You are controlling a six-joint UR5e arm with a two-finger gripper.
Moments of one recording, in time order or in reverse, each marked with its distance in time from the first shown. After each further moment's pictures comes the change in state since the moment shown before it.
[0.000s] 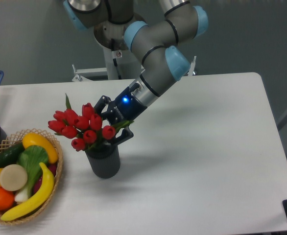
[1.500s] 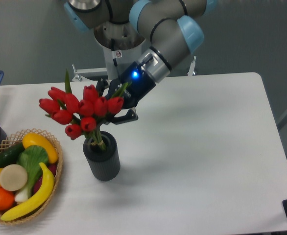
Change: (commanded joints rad) arm 0.063 0.140 0.092 0.000 -0.140 -0.314
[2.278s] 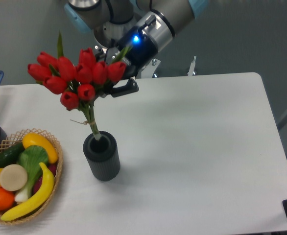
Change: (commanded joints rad) arm 0.052 0.081 0.038 -0.002 -0.064 -0.132
